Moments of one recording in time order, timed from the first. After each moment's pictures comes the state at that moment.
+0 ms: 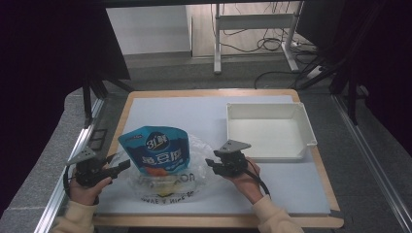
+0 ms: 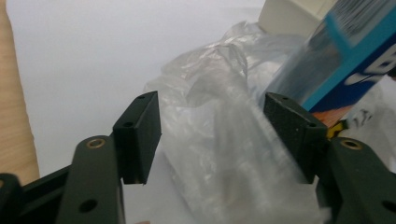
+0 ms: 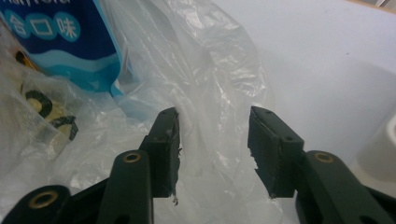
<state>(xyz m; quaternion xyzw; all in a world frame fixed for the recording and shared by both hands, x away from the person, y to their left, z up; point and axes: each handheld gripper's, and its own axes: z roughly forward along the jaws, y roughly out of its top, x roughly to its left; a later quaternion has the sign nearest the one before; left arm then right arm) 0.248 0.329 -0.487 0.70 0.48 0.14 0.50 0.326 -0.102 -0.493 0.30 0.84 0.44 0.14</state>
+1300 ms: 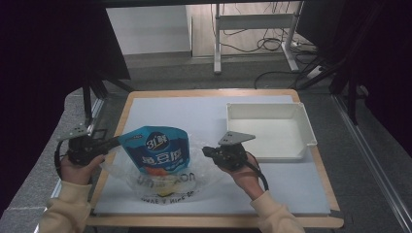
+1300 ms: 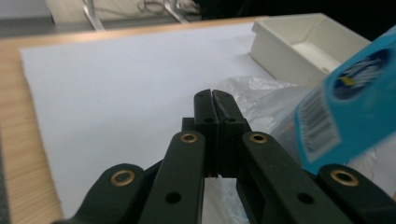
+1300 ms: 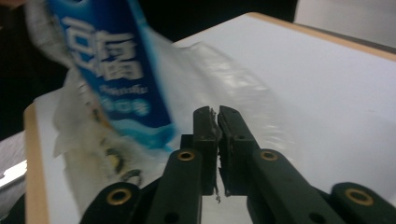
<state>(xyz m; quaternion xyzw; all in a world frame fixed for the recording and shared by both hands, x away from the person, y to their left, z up) 0.290 0.331 -0.436 0.72 0.47 0.14 0.49 0.323 -0.092 -0.452 0.25 0.82 0.50 0.10</state>
